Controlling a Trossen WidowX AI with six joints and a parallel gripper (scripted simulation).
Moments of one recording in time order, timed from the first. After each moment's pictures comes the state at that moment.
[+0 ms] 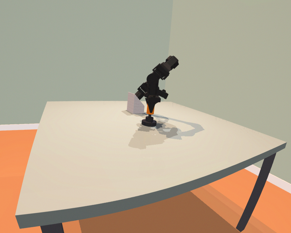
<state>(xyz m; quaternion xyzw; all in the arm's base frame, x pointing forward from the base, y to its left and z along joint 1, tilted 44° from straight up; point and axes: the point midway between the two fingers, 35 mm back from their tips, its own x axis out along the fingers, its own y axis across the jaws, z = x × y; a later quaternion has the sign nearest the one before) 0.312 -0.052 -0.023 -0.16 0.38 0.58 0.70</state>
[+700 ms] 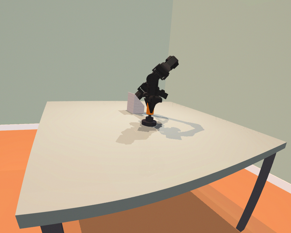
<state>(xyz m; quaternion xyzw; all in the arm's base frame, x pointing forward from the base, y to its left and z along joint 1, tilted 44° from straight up) 0.315 -0.054 -0.025 -0.20 0.35 0.60 0.69</state>
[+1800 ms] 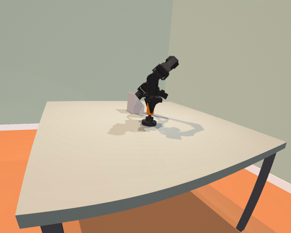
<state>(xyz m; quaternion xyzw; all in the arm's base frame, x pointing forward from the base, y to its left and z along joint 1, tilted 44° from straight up) 0.314 -0.052 -0.026 -0.20 0.35 0.60 0.69</state>
